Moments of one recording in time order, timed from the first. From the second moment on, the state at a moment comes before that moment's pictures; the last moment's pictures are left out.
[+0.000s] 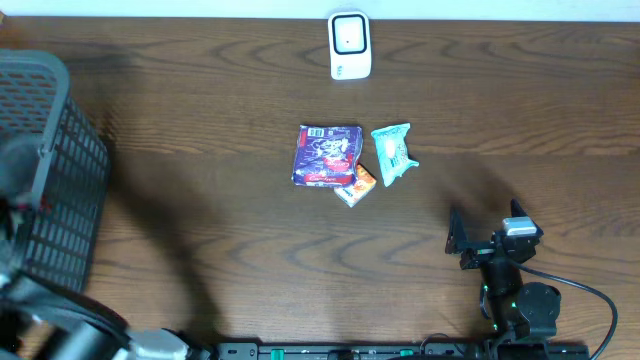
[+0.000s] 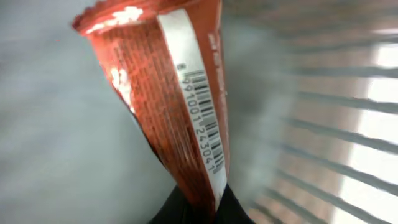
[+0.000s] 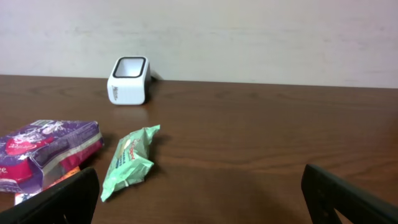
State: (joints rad) left arm 1.00 1.67 1.29 -0.65 0.25 -0.84; right arm 0.03 0.01 0.01 -0.07 -0.08 0.02
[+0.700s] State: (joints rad) left arm 0.29 1.26 1.29 -0.32 0.44 -0.71; right arm 0.03 0.01 0.01 -0.07 -0.08 0.02
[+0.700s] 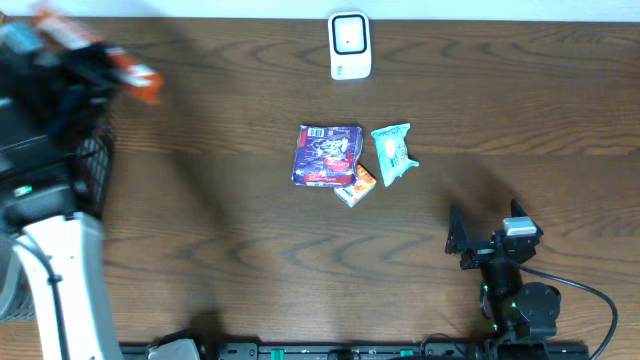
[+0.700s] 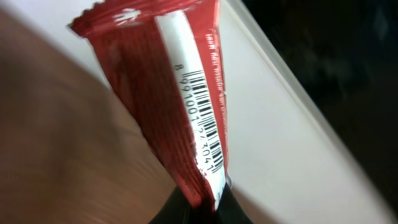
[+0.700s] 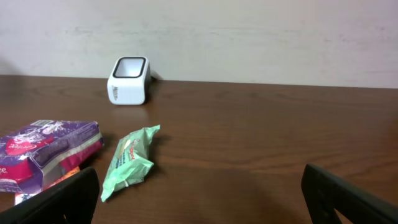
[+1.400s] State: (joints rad) left arm -0.49 1.75 1.29 -0.36 0.44 -0.35; right arm 0.03 0.01 0.01 -0.07 -0.08 0.02
